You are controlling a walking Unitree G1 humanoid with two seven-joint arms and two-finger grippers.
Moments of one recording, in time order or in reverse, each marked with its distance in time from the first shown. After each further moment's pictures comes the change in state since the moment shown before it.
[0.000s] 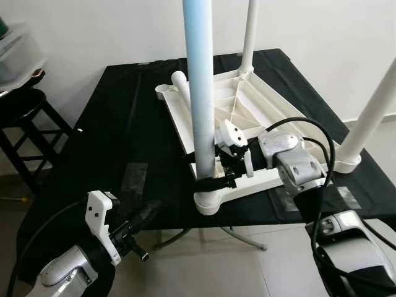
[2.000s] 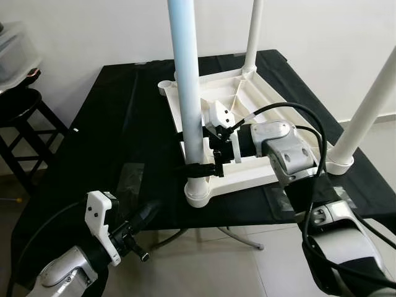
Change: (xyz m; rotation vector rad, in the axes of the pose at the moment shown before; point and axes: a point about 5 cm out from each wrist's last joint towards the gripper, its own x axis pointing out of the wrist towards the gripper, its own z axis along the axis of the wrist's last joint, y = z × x) left arm 0.003 0.001 0.003 -0.003 -0.011 0.005; right arm 0.007 -0.020 0.026 0.019 -0.024 -0.100
